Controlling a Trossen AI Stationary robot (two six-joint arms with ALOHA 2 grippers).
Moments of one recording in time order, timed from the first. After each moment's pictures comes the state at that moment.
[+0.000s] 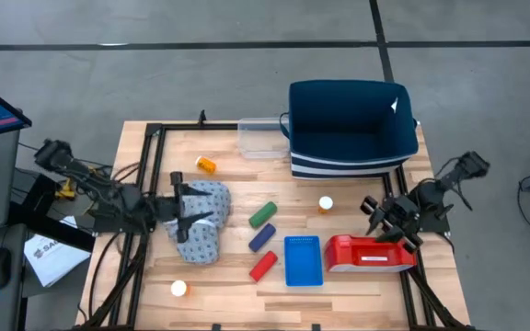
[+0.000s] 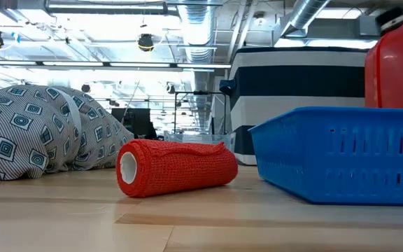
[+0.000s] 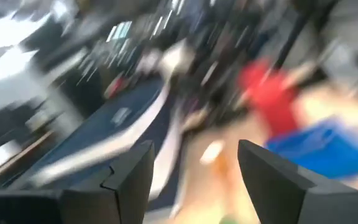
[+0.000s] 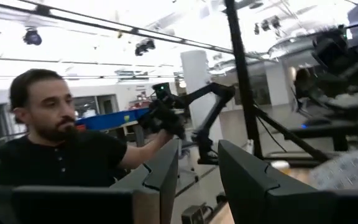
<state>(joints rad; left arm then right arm) -0.57 0.74 0.50 0.23 -0.78 0.50 0.62 0.14 0.01 0.45 0.00 0.20</state>
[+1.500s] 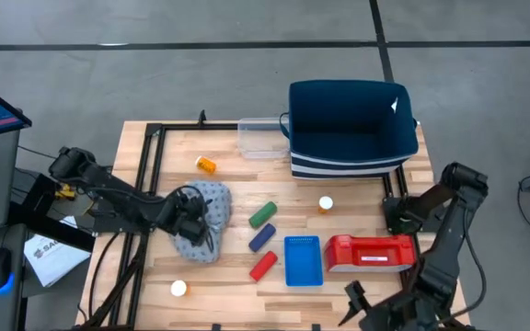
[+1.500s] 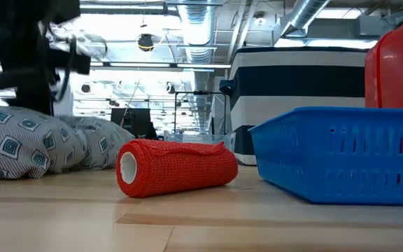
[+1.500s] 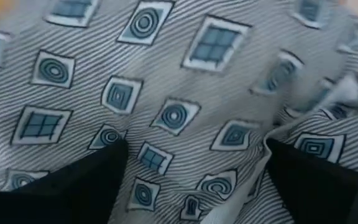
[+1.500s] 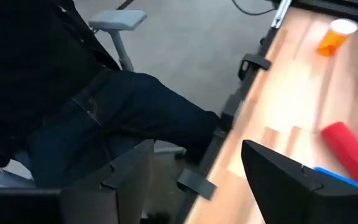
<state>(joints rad) -0.37 1.35 0.67 -0.83 -0.38 -0.92 1.06 1.61 1.42 -0.53 0.39 0.39</state>
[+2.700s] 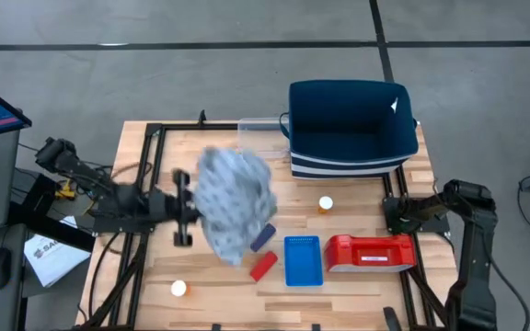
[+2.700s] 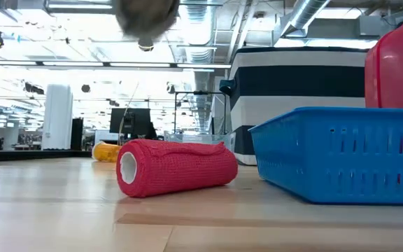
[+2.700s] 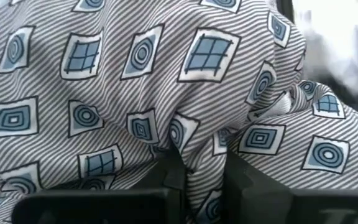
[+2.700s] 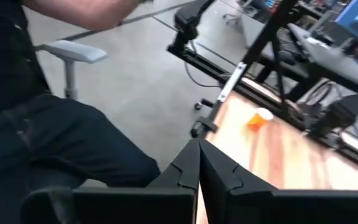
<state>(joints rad) -0.48 0.94 0.58 0.86 -0.56 0.41 1.32 1.72 1.55 -0.47 0.93 0.17</state>
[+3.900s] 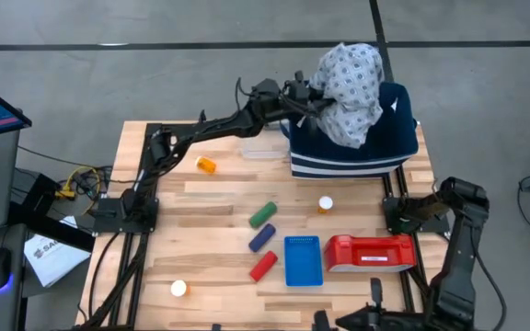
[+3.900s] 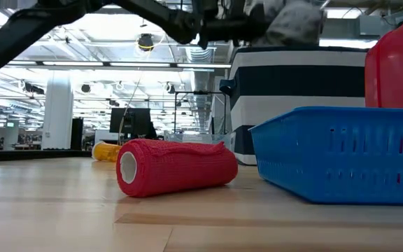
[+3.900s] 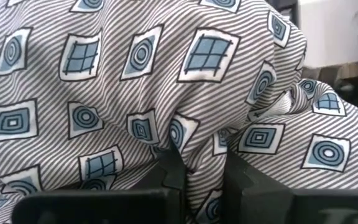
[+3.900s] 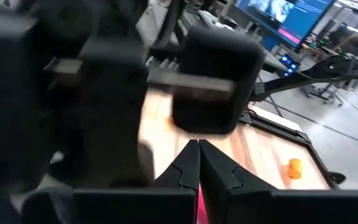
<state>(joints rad) 0.40 2.21 1.97 0.48 0.21 0.13 1.17 1.72 1.60 -0.56 1.13 0.24</state>
